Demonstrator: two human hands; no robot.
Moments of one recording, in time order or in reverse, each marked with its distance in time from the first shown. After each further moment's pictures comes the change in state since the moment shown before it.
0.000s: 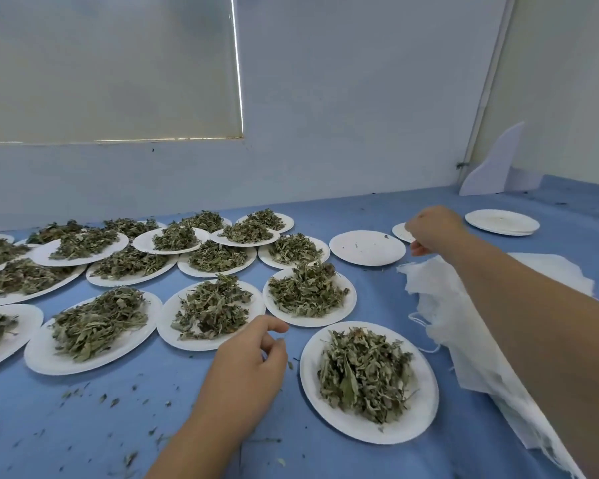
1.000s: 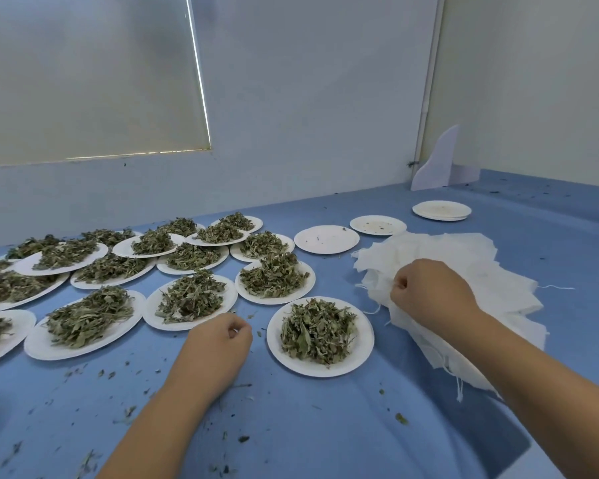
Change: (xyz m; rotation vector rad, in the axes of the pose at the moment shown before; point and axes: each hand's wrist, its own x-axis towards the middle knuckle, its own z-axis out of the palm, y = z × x) left_hand -0.025 0.015 -0.013 0.268 -0.013 -0.044; right_hand -0.155 0.073 -0.050 -0.770 0.081 -0.287
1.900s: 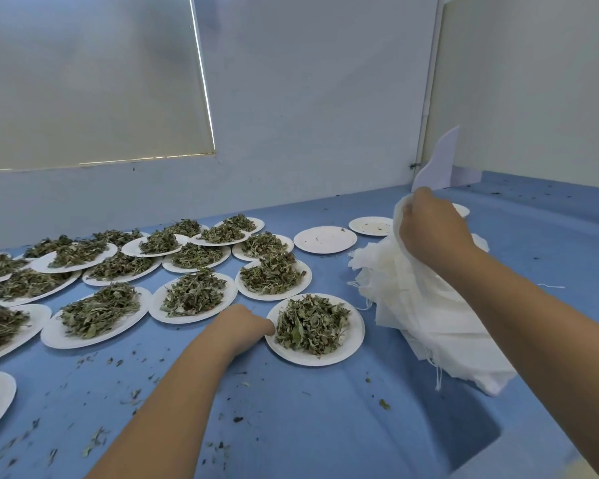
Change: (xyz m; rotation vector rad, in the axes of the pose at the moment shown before) left_hand 0.027 0.034 0.011 0.129 -0.289 -0.311; right_hand 0.033 0.002 -0.059 0.097 0.251 -0.005
